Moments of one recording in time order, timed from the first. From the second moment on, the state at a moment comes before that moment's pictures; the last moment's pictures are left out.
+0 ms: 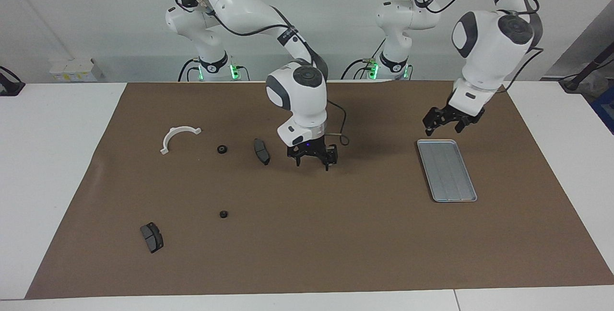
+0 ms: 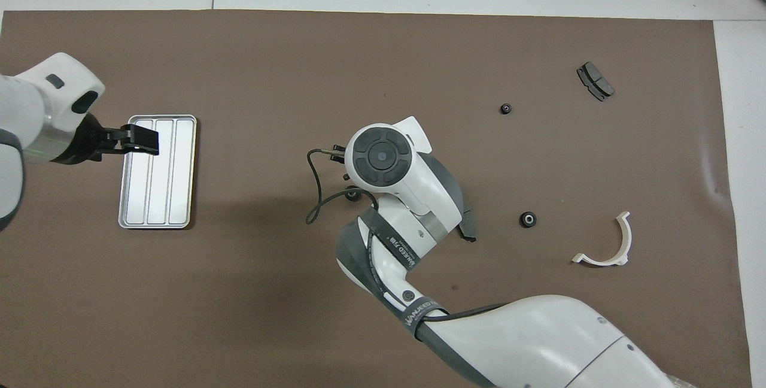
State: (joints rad) left arm -0.01 0.01 -0.03 -1.86 -0.04 1.92 -0.06; right arm 0.53 0.55 0.13 -1.59 -0.15 2.28 0.99
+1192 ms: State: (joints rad) left arm 0.04 0.01 -0.08 -1.71 0.03 1.76 0.01; right arm 0.62 0.60 0.13 -1.60 -0.18 2.24 0.99
